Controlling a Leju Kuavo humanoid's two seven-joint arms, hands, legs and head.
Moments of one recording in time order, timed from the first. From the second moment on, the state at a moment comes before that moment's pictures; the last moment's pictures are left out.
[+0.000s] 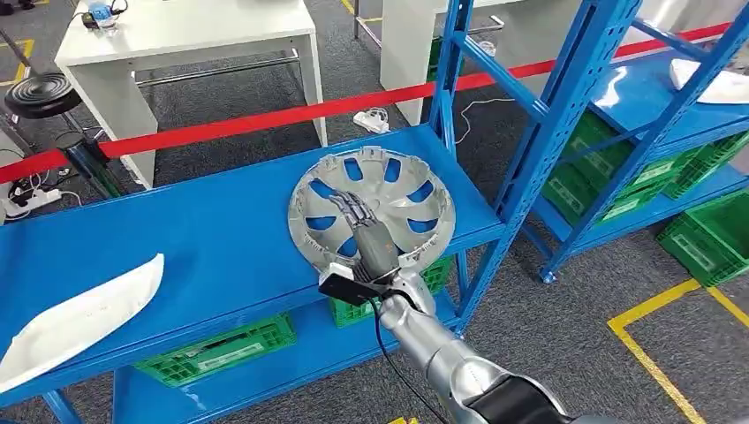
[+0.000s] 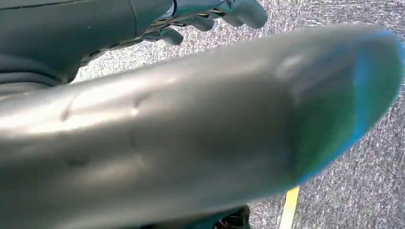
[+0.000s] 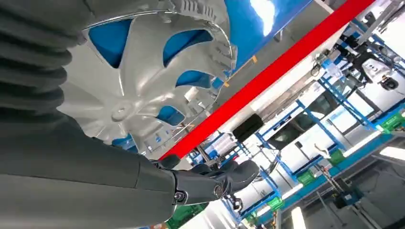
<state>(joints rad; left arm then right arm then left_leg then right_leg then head) -0.09 -0.22 0.90 -0.19 -0.77 0.40 -0.29 -0.36 0.15 0.02 -0.71 0.78 -0.20 -0.64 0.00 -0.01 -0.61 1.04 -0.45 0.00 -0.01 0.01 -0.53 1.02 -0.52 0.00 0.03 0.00</state>
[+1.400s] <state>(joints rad) -0.08 -0.23 0.93 -0.19 -0.70 0.41 -0.28 -0.14 0.19 0.11 -0.98 1.01 -0.33 -0.18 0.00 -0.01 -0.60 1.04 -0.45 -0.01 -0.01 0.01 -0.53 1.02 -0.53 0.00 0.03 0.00</state>
